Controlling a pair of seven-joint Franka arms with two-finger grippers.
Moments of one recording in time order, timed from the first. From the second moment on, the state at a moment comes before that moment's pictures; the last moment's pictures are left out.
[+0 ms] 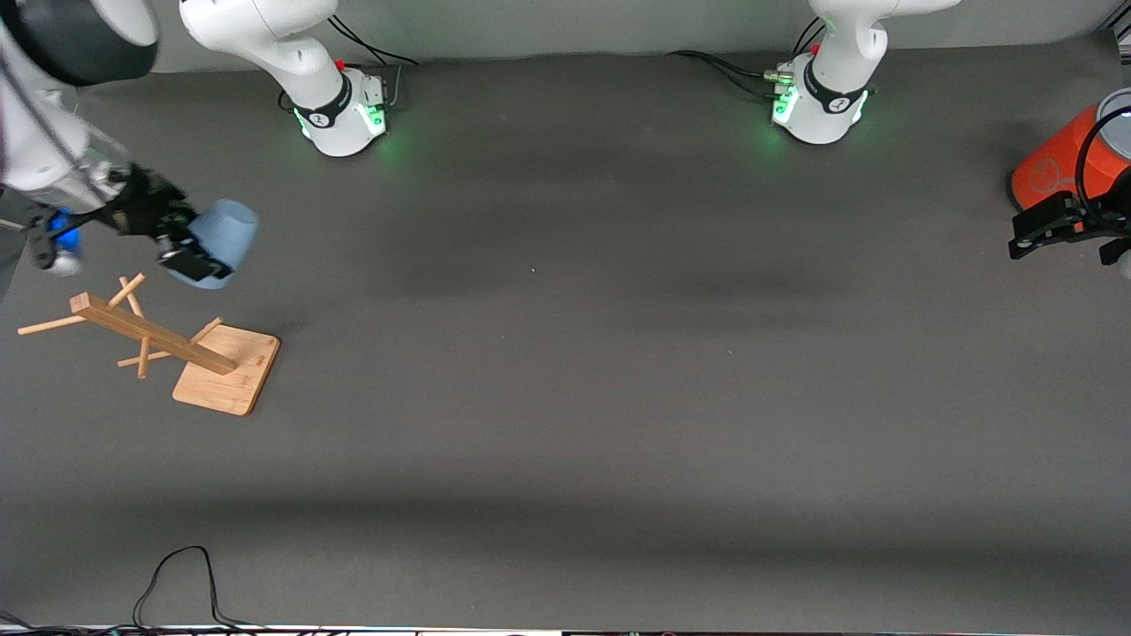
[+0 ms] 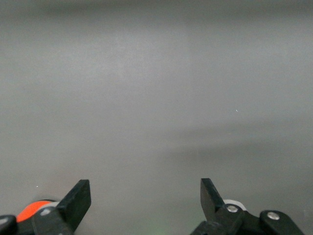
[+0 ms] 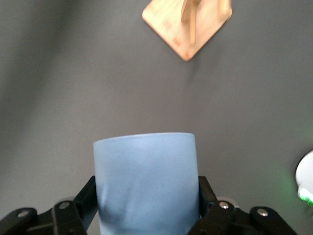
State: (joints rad) left arm 0.05 0.05 -0.03 -1.48 0.02 1.51 0.12; right arm 0.43 -0.20 -0.27 -2.00 0.03 1.79 1.24
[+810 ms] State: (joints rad) left arm 0.05 0.05 -0.03 -1.48 0.01 1.51 0.12; right arm 0.97 0.24 -0.26 -1.69 0.05 1.88 2.22
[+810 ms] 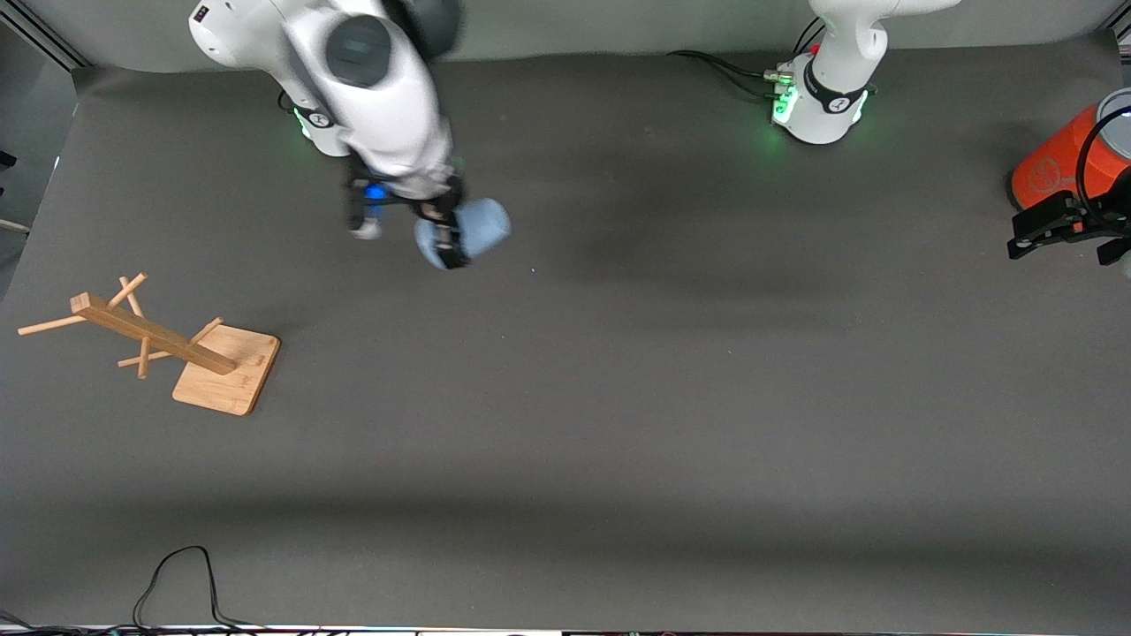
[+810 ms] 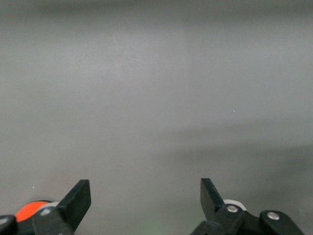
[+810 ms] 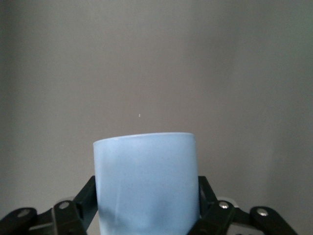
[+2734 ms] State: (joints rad) left arm 0.11 0.07 -0.03 -1.49 0.00 1.45 0.07; right arm 1.13 0.96 -0.26 -1.23 0.06 2.04 2.72
